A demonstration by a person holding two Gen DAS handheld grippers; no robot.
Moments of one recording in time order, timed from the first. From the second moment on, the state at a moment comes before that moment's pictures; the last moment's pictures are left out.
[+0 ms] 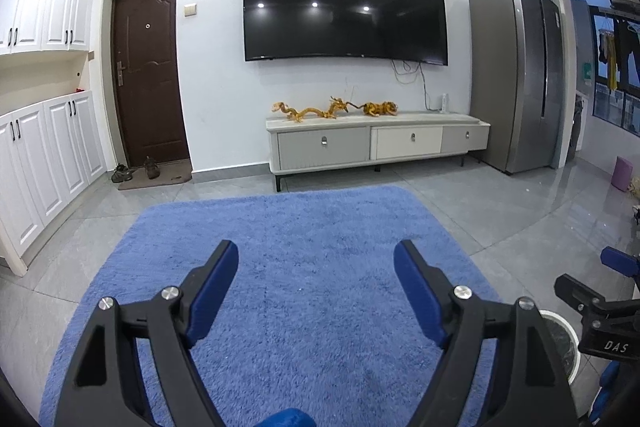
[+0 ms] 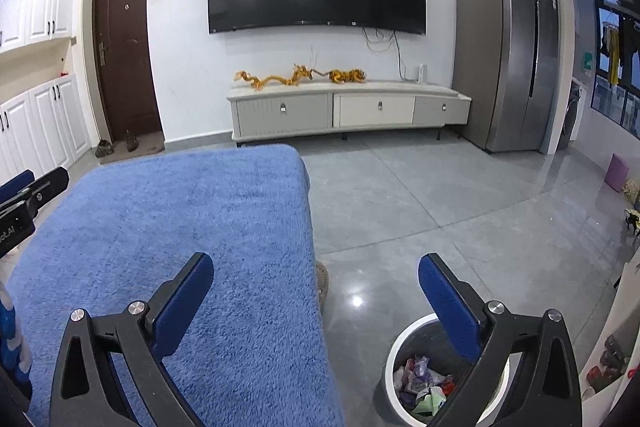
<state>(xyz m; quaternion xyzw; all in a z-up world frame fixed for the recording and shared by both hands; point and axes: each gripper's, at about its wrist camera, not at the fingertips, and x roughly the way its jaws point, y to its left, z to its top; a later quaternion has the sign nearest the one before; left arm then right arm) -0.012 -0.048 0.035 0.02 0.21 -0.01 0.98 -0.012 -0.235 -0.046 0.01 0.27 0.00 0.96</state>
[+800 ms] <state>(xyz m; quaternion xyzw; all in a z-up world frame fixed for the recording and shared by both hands) 0.025 -0.071 0.008 0.04 0.24 -0.02 0.97 0.016 -0.239 -0.061 -0.02 0.28 0.01 0.96</state>
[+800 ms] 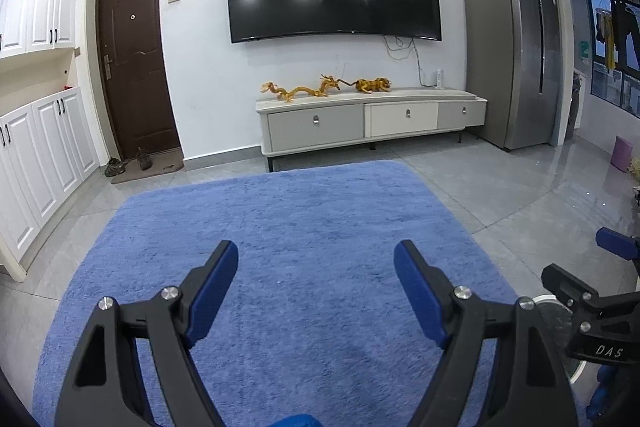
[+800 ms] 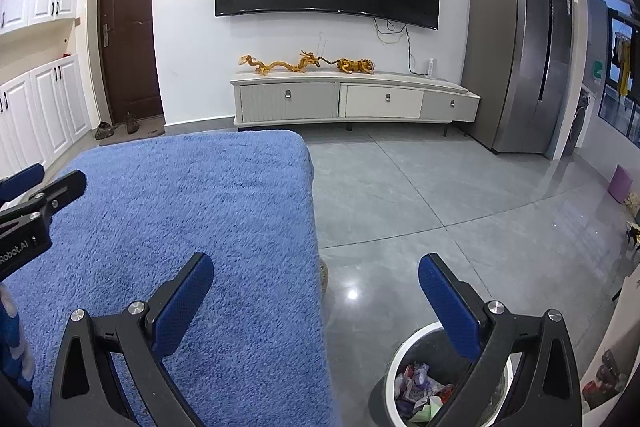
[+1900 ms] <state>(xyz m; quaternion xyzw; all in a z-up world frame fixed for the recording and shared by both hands) 0.036 -0.167 -0.005 0.07 0.29 -0.09 0.95 -0.003 -0.319 -0.069 0.05 0.28 -0.01 0.96</state>
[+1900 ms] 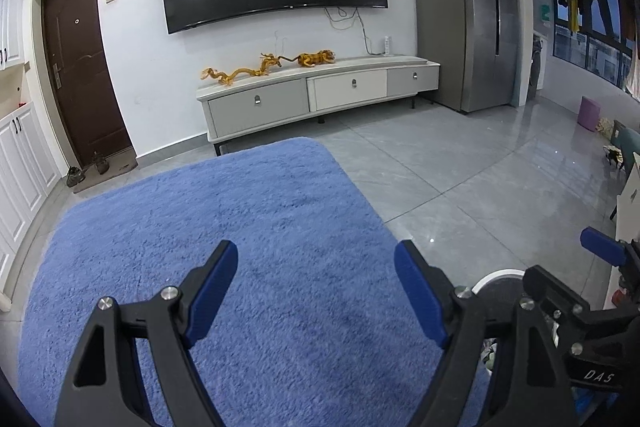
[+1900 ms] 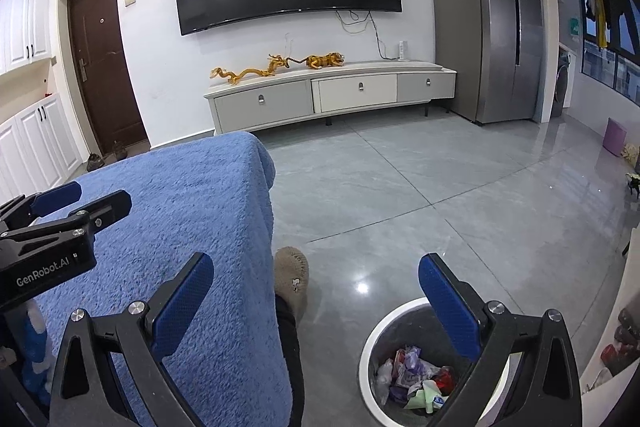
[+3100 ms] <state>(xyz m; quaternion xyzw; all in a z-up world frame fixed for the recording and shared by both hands) -0.028 -0.086 0.038 0.03 0.22 -0.04 0.97 -0.047 -0.257 -0.029 -0.01 0.24 -0.02 0.97</state>
